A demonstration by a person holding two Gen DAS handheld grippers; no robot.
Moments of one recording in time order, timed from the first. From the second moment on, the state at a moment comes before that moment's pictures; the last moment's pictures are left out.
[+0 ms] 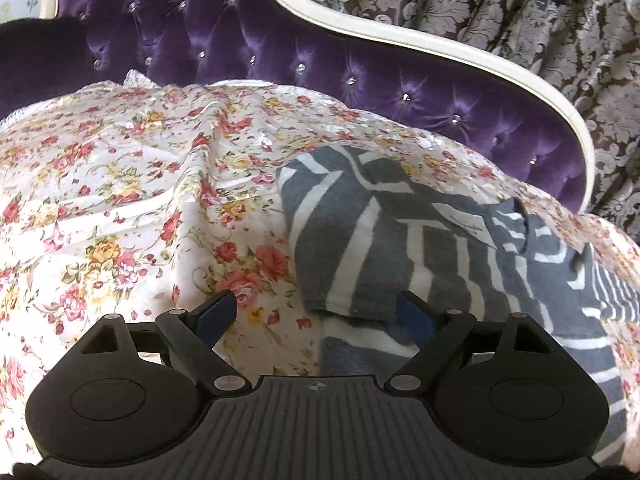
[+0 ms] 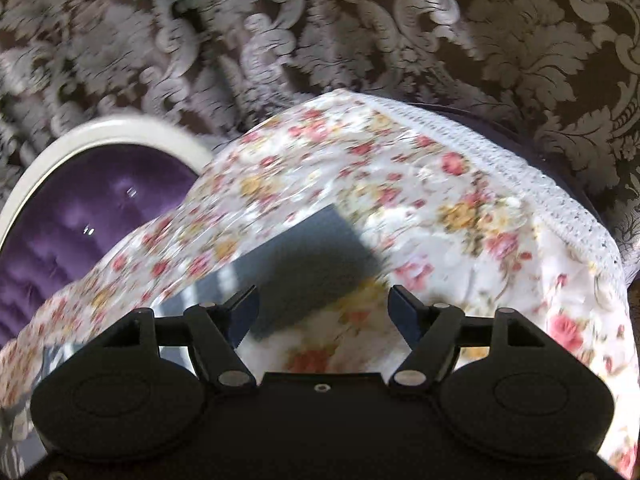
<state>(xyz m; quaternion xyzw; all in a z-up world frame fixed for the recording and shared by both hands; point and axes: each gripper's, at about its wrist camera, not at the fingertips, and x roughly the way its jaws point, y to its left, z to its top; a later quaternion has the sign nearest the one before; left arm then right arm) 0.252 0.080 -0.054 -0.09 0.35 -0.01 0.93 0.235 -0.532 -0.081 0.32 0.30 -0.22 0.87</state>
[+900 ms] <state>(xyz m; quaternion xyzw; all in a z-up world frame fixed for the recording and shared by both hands) 0.241 0.084 -0.039 -0.10 0.35 -0.04 0.93 0.277 -0.470 0.030 0.25 0.24 -0.09 0.93</state>
